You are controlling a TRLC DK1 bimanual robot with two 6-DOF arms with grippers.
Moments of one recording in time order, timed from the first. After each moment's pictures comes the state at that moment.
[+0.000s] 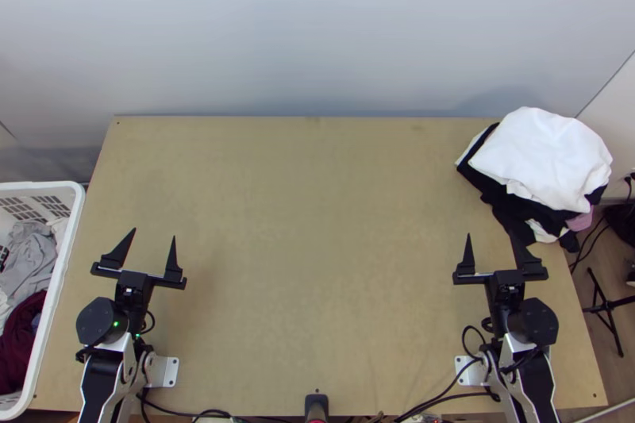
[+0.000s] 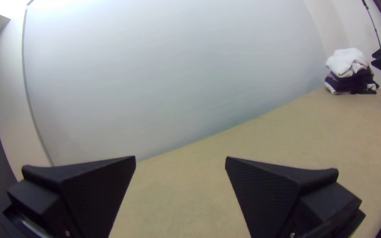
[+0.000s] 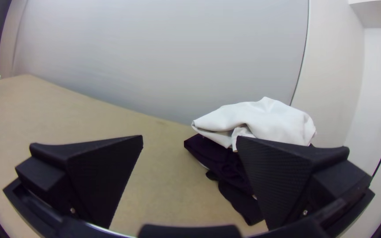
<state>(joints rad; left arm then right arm) -0.07 0.00 0.00 0.00 -0.03 0.33 0.18 0.00 0.03 -0.01 0.18 -0.25</state>
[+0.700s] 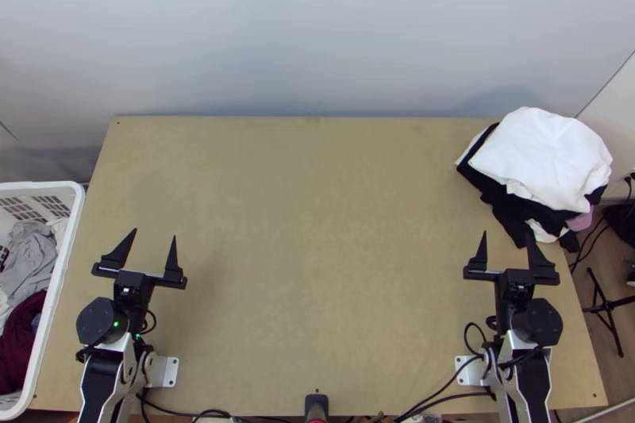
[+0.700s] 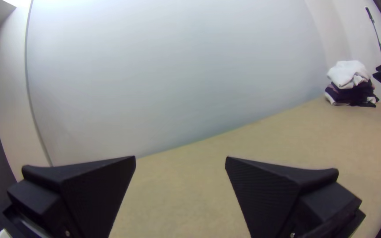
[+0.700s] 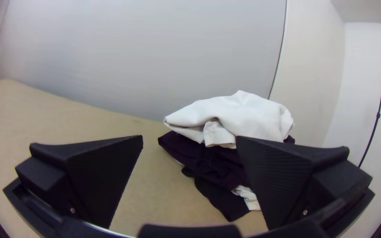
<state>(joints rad) -0.08 0.00 0.00 0.00 -0.03 0.26 0.03 0.00 0.00 0.03 0.17 -0.24</state>
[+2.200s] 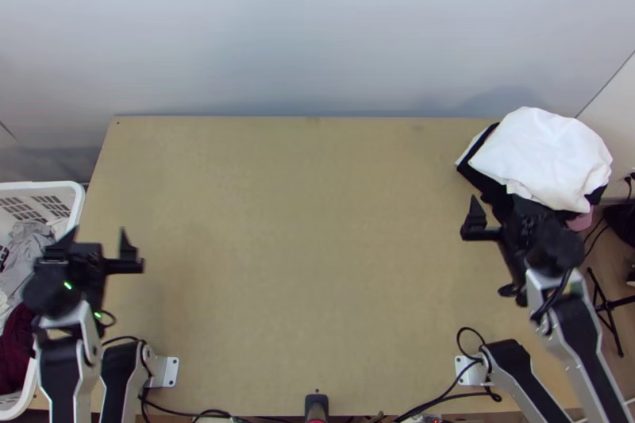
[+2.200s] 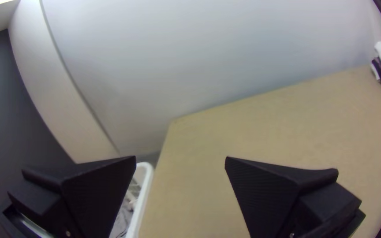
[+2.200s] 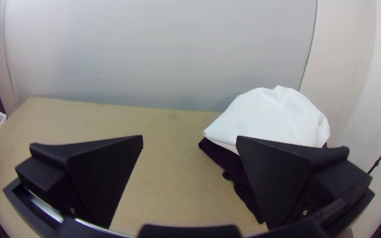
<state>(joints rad) 0.31 0.34 0.48 -0.36 -0.06 0.41 0.20 0.65 0.62 -0.25 0.20 0.00</state>
